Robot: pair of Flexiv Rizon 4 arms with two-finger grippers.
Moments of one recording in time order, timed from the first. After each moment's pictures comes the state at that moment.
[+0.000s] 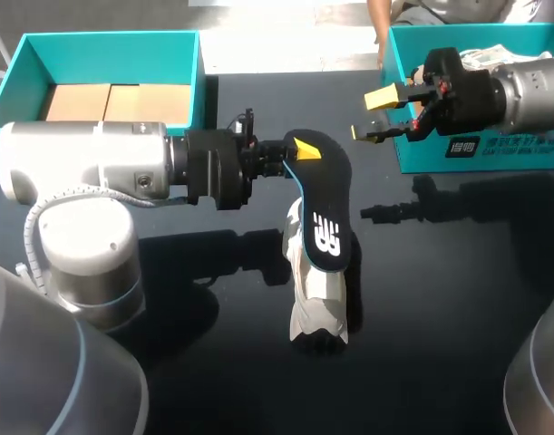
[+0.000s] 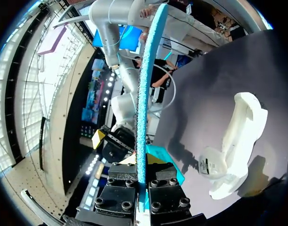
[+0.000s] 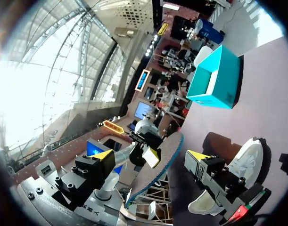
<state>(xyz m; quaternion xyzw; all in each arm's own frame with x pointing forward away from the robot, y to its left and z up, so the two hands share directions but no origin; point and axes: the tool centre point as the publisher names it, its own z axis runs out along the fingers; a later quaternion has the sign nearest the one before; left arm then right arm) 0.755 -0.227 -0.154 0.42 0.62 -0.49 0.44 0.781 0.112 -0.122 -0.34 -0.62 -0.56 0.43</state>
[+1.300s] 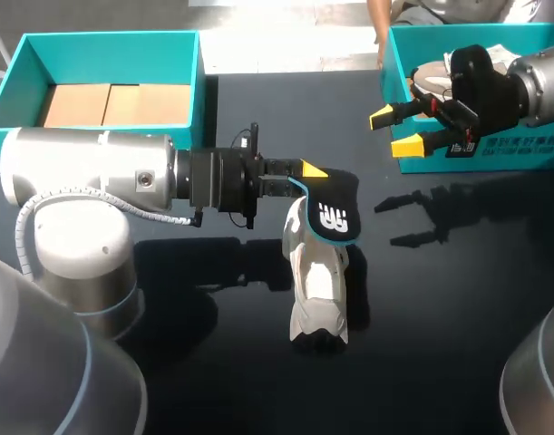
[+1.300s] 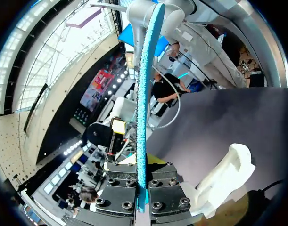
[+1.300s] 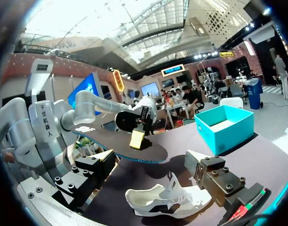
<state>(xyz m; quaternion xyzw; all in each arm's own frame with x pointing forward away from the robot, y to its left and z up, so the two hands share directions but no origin) 0.719 -0.235 -0.166 0.31 0.69 -0.58 0.31 0.770 0.081 -0.147 -0.04 -0.76 -0.63 0.16</state>
